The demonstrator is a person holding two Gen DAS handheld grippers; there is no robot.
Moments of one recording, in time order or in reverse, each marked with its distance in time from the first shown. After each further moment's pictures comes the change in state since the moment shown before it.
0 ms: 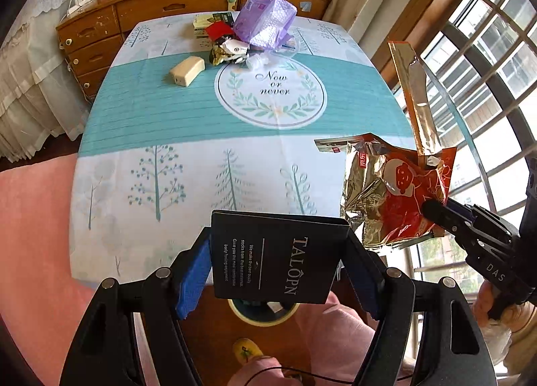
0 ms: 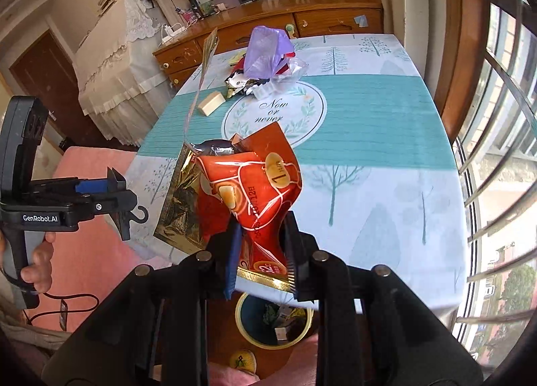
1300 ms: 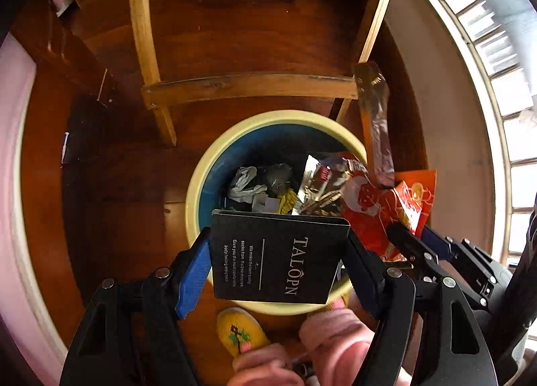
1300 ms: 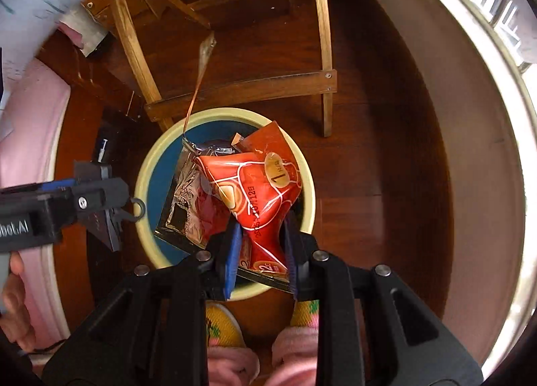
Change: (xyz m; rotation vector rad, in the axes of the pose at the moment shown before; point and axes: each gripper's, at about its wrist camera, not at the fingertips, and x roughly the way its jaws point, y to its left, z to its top) left arm 0.420 0.063 -0.274 -0.080 0.306 0.046; right arm 0.292 -0.039 -0.407 0.198 0.320 -0.245
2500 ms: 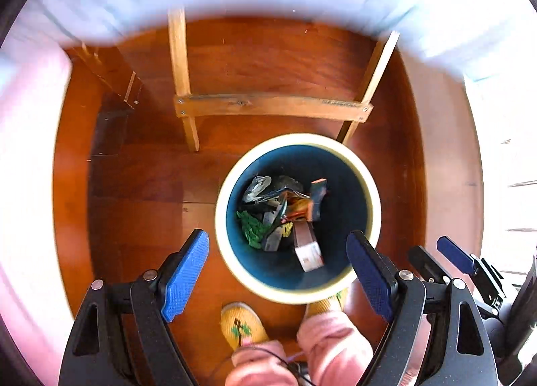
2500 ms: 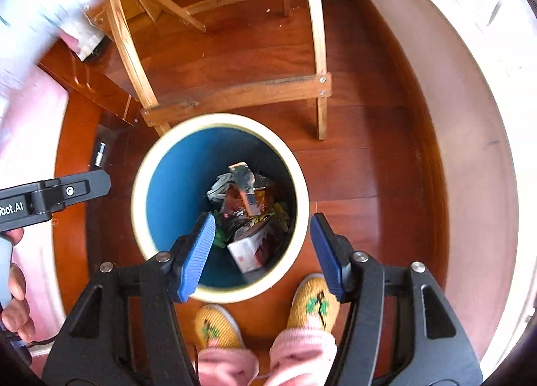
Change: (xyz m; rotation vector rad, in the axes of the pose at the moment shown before) left arm -0.082 0.014 -0.006 -0.083 -0.042 0.016; right arm -0.029 -0.009 0.019 0.018 -0.006 -0.013
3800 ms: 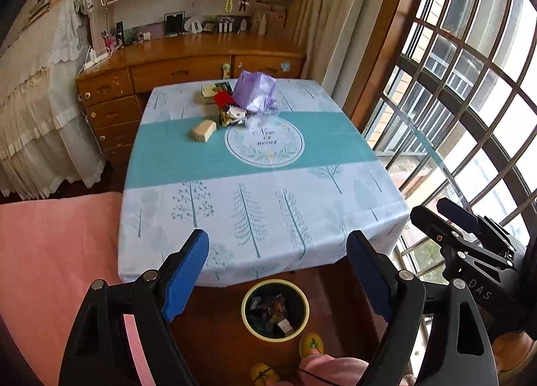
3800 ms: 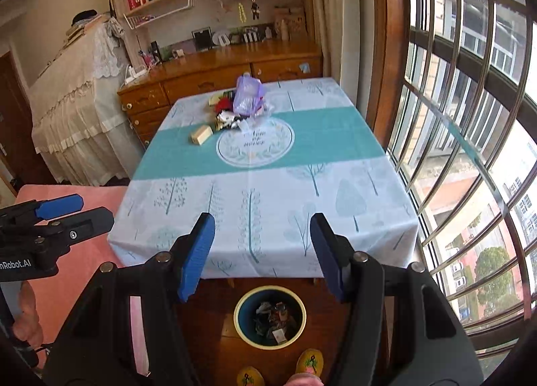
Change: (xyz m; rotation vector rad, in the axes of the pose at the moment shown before) left arm -0.568 -0.068 0.031 0.229 -0.523 -0.072; right arm -0.539 0.119 0.132 -0.066 -0.551 0.004
